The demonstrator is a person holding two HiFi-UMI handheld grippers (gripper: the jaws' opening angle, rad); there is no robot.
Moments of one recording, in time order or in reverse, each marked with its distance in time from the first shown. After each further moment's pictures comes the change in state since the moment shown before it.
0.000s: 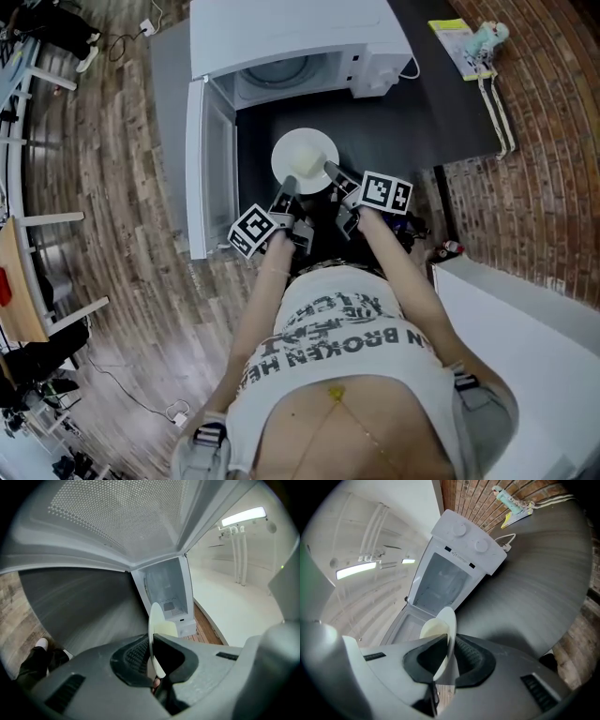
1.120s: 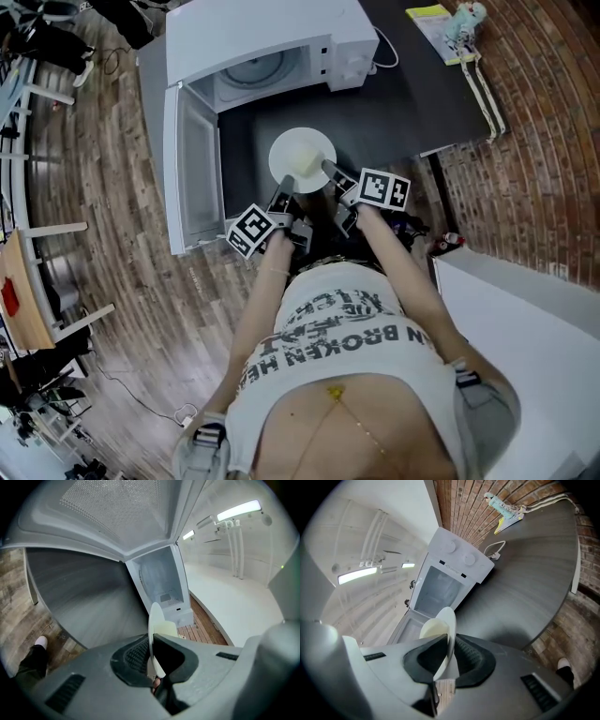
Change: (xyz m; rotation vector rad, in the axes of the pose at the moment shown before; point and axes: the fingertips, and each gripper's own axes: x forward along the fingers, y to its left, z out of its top) left arm 0.005 -0.016 -0.050 0.040 0.023 0.003; right arm -0.049 -0.024 0.006 0.026 -0.028 0.011
